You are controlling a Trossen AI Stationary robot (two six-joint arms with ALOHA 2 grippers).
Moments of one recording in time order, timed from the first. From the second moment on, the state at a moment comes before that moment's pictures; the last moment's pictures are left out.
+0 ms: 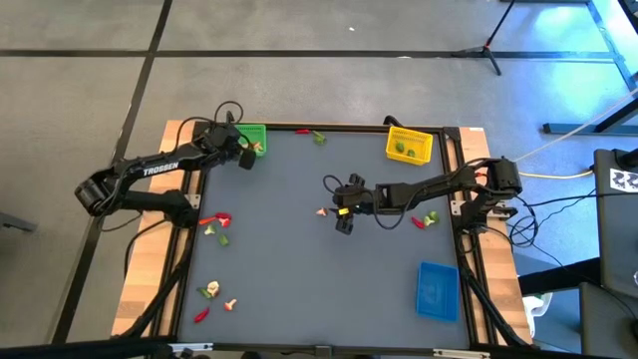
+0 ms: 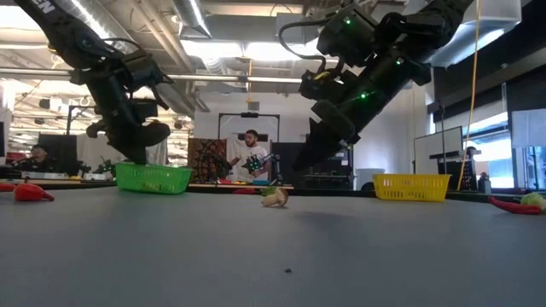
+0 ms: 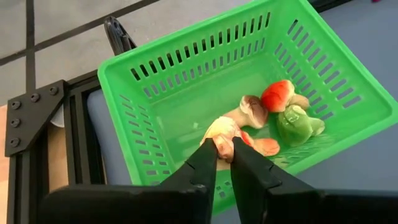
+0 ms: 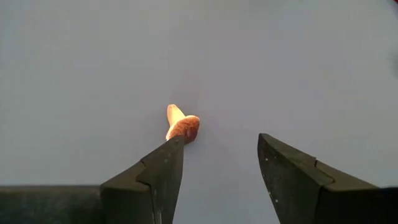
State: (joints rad) left arm 0.83 1.15 0.50 -0.25 -0.39 -0.23; right arm -0.01 1.73 0.90 0.05 0.24 0.12
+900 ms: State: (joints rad) left arm 0.54 1.18 0.65 -0.16 0.14 0.00; right arm -0.01 1.73 0.90 0.07 0.21 0.13
